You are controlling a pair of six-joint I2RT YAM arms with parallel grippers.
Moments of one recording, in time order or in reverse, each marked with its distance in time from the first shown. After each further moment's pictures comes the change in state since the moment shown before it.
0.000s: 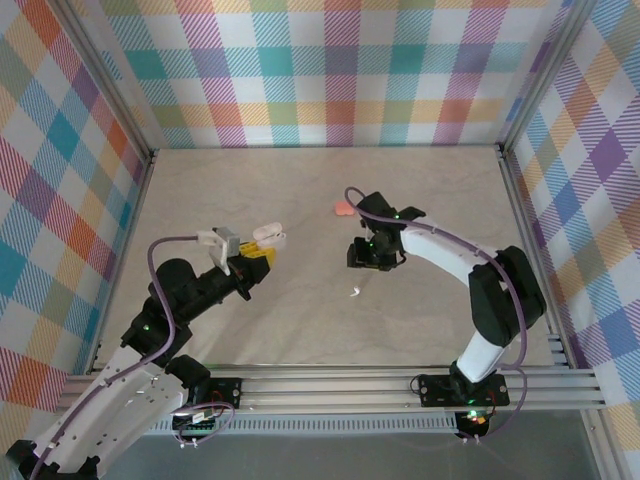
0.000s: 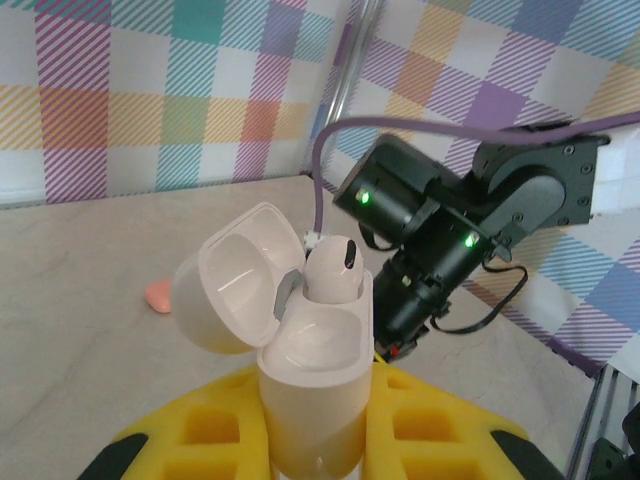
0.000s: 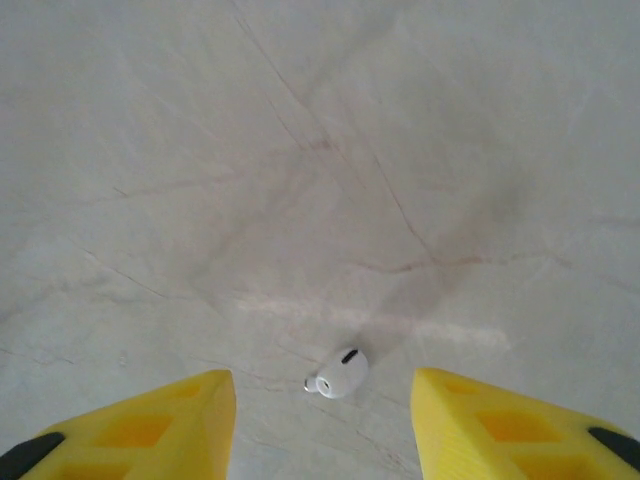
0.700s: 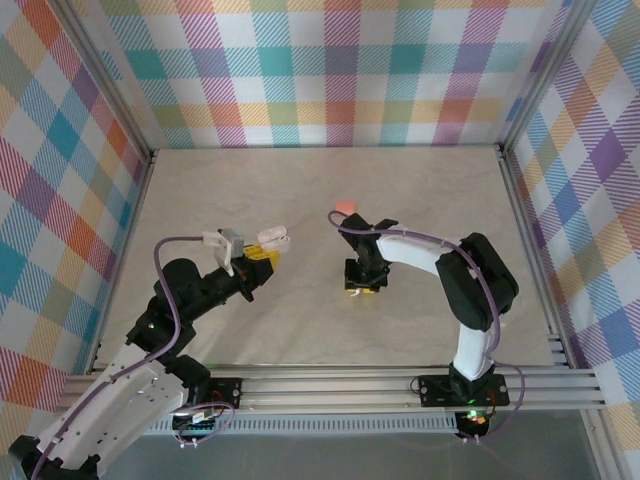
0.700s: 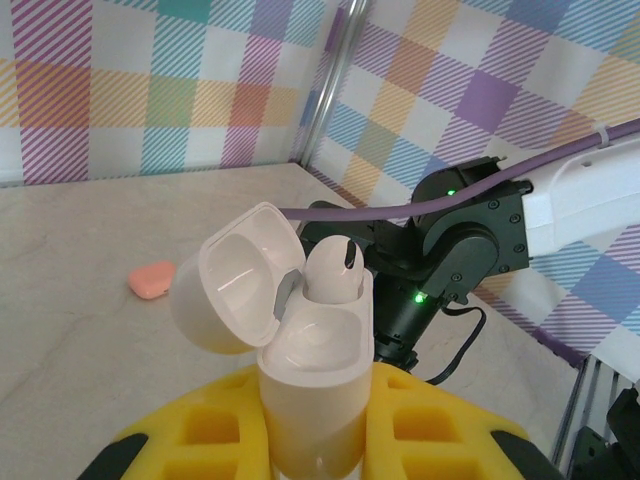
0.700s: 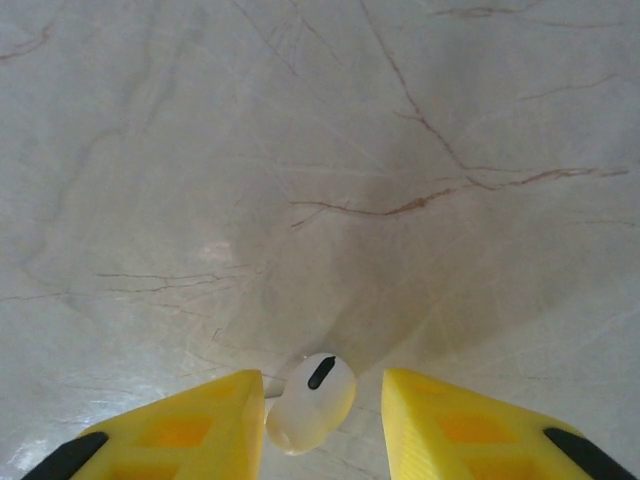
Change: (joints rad) left arm 0.000 -0.001 -0.034 0.029 0.027 -0.026; right arm 0.075 0.156 -0.011 -0.023 0.026 0.096
